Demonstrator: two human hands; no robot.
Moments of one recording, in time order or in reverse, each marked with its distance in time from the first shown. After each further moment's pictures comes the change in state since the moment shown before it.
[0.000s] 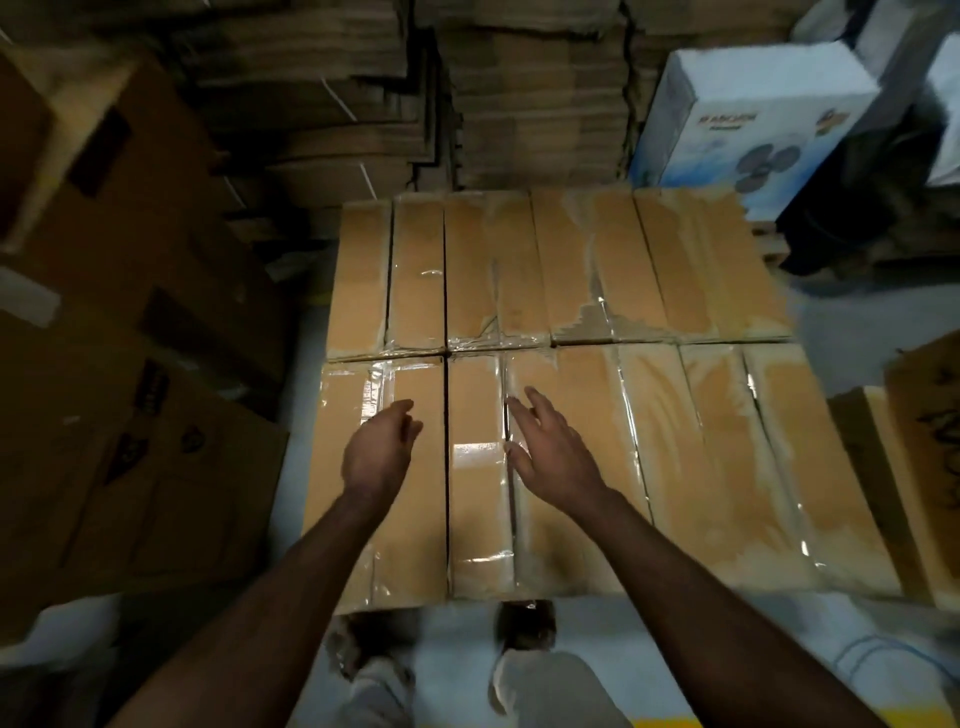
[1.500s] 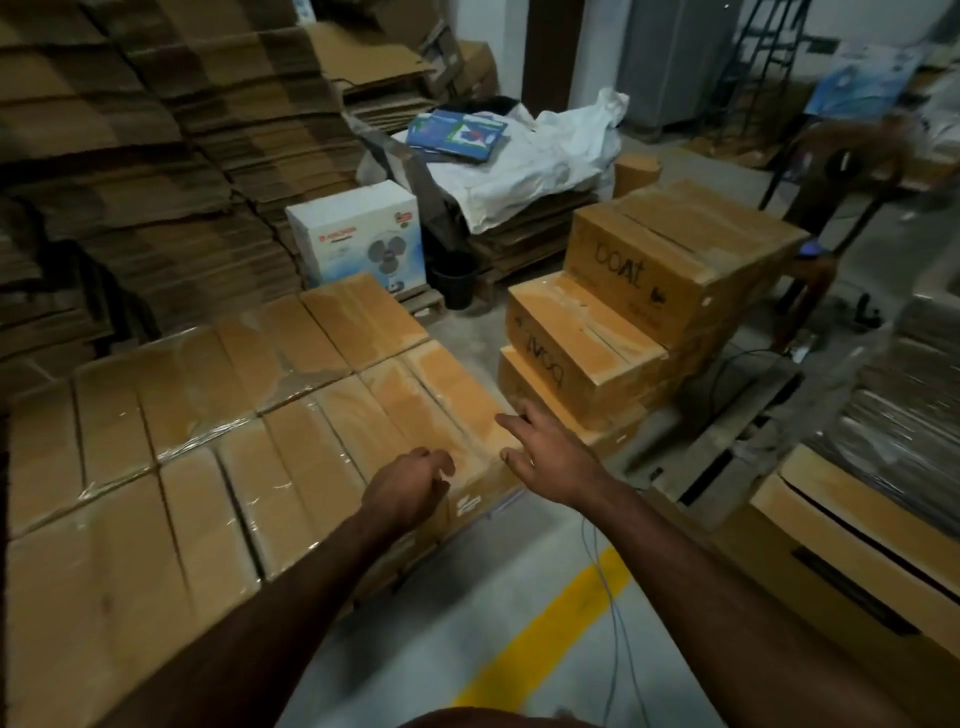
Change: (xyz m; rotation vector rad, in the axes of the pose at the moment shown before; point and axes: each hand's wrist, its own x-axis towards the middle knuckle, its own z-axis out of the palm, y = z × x) left_hand -0.387 0.368 0.093 0.220 -0.391 0.950; right_hand -0.546 0.171 -0.177 -0.097 0.376 0.357
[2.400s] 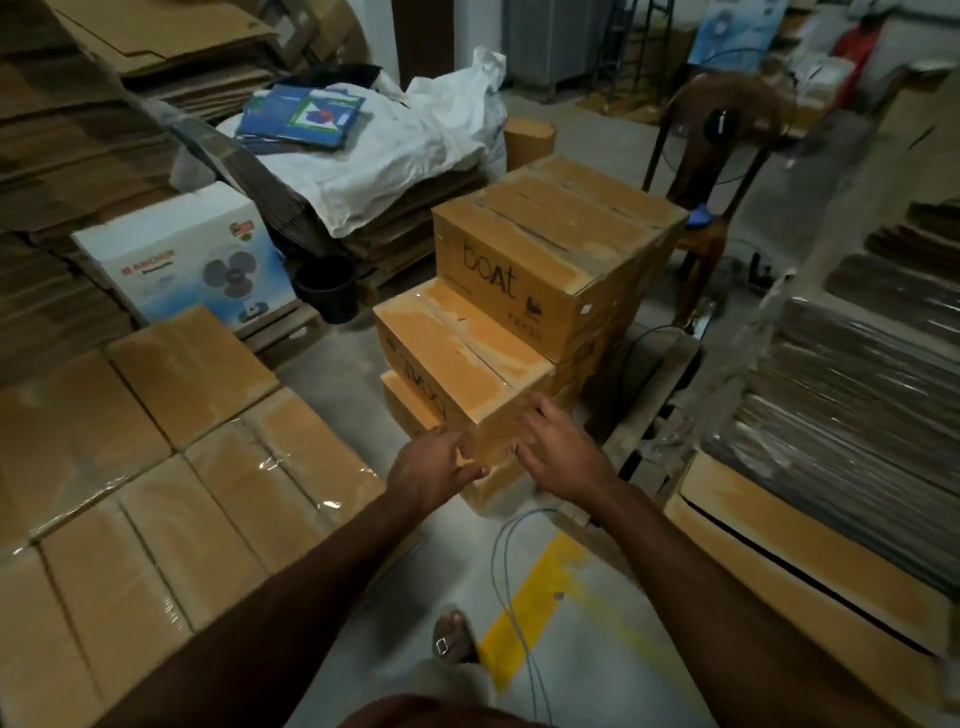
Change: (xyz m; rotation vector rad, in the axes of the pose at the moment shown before) left_hand 0.330 0.226 0.071 -0.151 -0.043 0.158; right_hand 0.042 0.332 -0.107 0.065 0.085 0.286
